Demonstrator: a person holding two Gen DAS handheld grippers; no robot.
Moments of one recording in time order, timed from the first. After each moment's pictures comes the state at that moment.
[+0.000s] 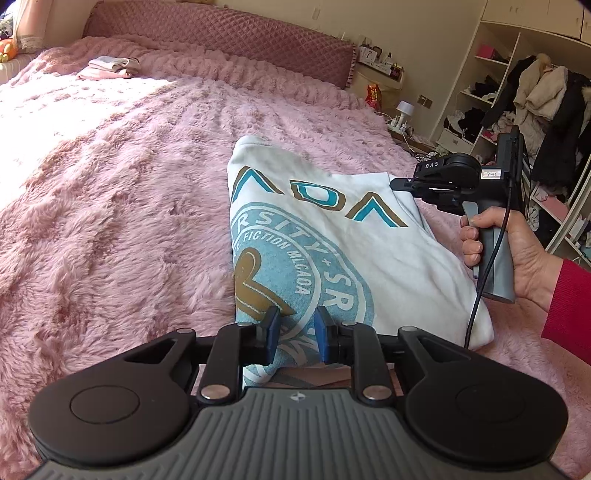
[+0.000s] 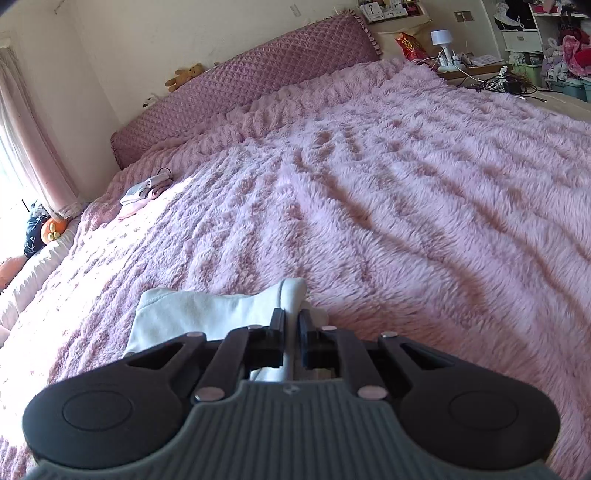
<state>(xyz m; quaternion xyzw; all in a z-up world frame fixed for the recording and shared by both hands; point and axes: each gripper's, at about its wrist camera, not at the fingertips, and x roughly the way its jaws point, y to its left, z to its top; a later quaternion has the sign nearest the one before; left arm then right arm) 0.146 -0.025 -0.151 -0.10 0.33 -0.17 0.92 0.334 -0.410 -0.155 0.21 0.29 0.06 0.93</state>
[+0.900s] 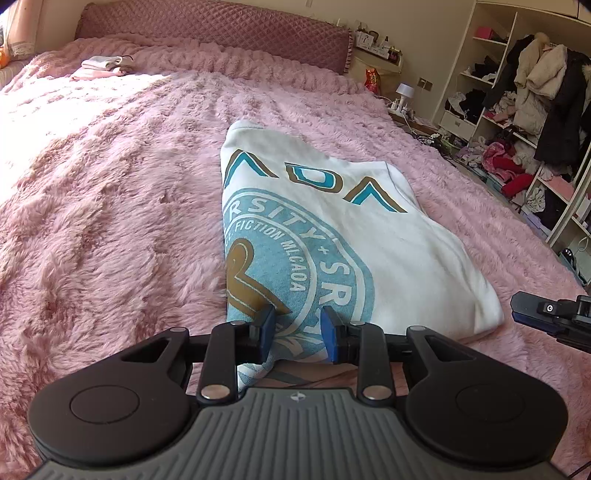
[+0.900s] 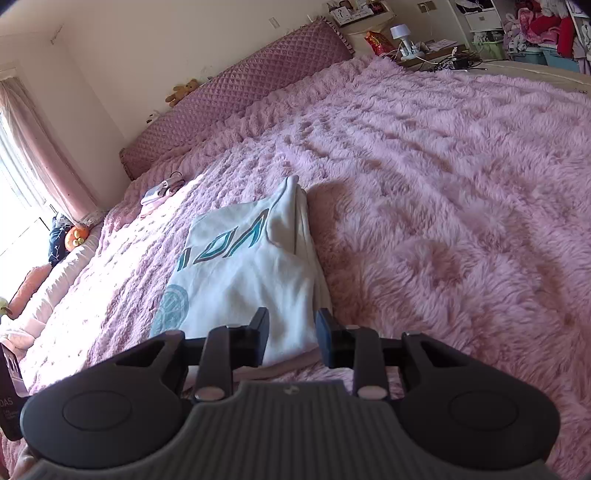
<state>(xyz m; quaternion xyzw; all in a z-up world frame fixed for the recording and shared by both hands) 0.150 -0.040 -0.160 -0.07 0.35 -0.16 0.92 0.079 -0.406 -0.170 0.26 0.29 0.05 0.92</state>
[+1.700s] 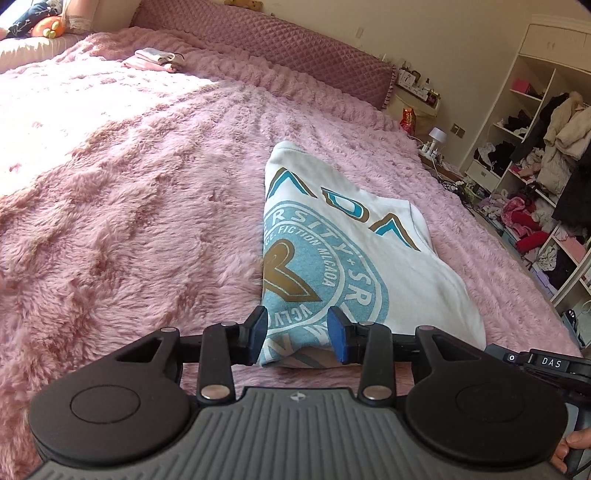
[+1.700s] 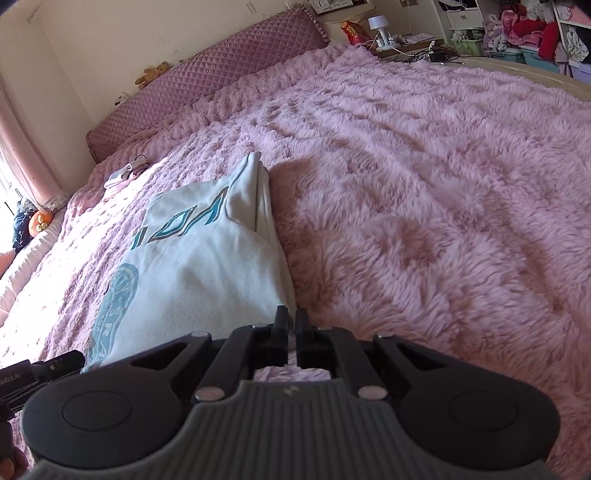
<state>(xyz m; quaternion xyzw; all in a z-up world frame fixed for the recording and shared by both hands) 0.116 -0.007 -0.153 -0.16 0.32 -0.10 0.93 0.088 -0.406 -0.181 0.23 0.31 -0.01 0.92</state>
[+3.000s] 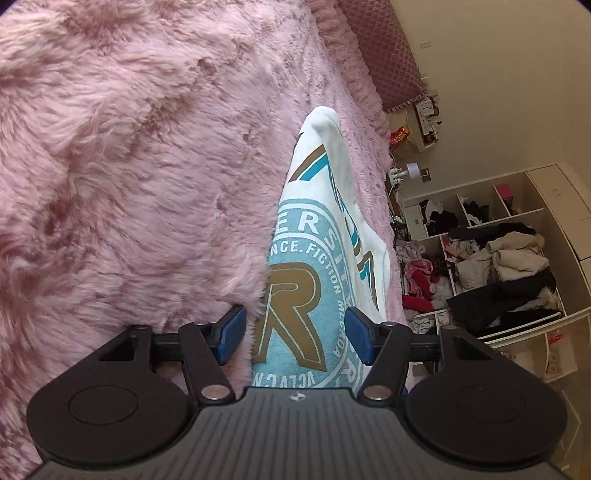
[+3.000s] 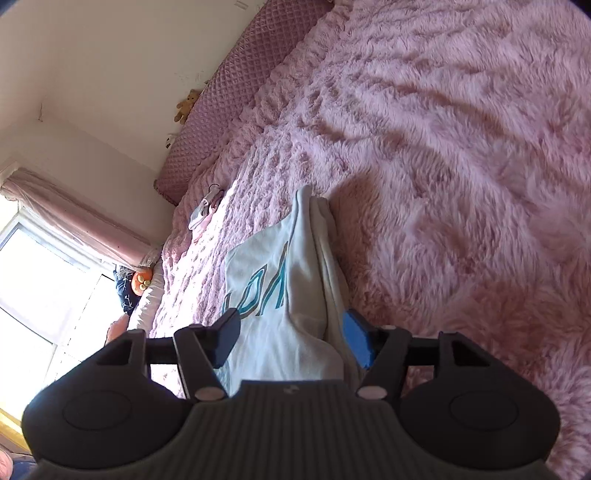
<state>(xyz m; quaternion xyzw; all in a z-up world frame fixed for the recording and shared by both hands) 0.231 0.067 -0.229 -0.48 0.41 -0.22 0.74 0.193 -0.476 -0.194 0.45 0.32 0.14 0.82</state>
